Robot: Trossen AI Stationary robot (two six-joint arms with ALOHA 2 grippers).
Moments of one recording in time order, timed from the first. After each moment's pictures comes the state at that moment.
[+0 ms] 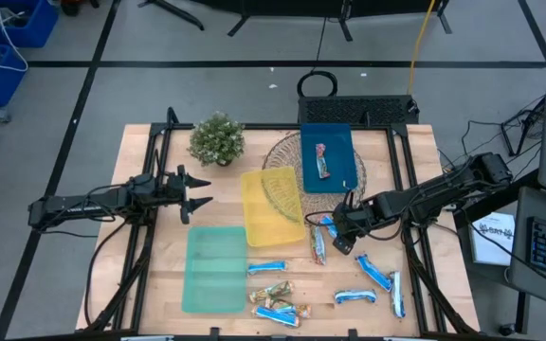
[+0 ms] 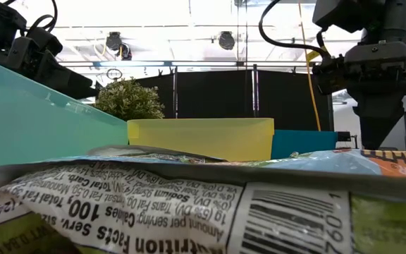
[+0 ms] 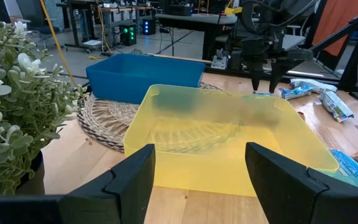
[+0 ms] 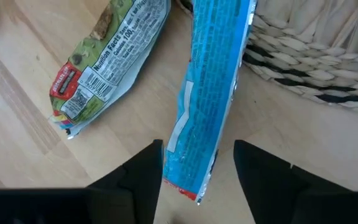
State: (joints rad) left arm 0.17 0.18 0.01 0.03 0.00 -0.08; right arm 0.25 1.32 0.69 -0.62 -0.02 0.96
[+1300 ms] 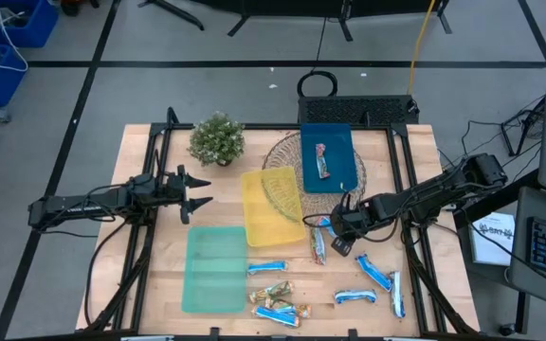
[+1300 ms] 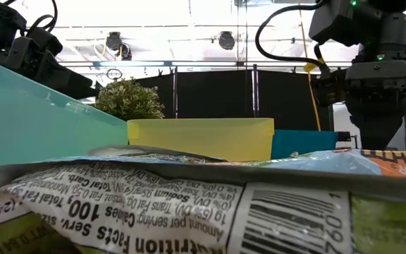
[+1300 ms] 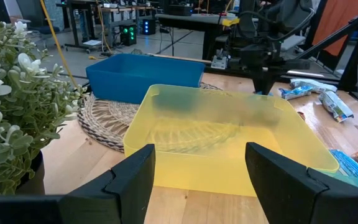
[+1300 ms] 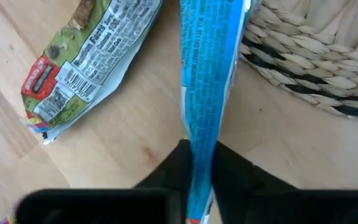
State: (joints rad) left arm 0.17 0.18 0.01 0.03 0.00 -0.08; right arm 0.24 1.38 0.66 -0.54 -0.05 0.90
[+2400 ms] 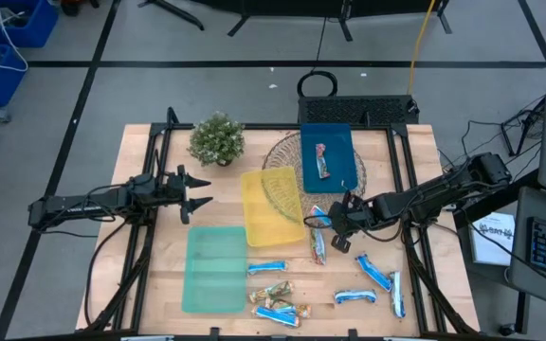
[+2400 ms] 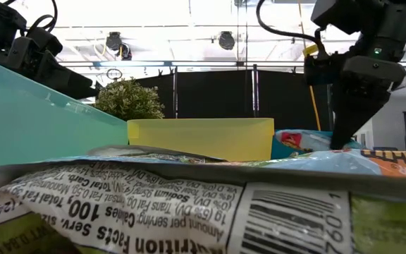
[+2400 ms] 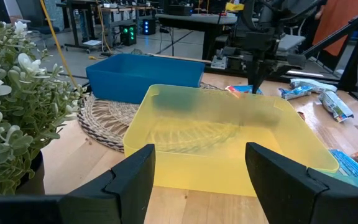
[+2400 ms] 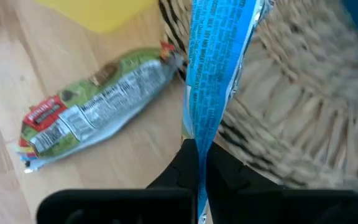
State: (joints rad) left arm 0.17 0.18 0.01 0.03 0.00 -0.08; right arm 0.25 1.33 0.66 -0.47 0.19 0.65
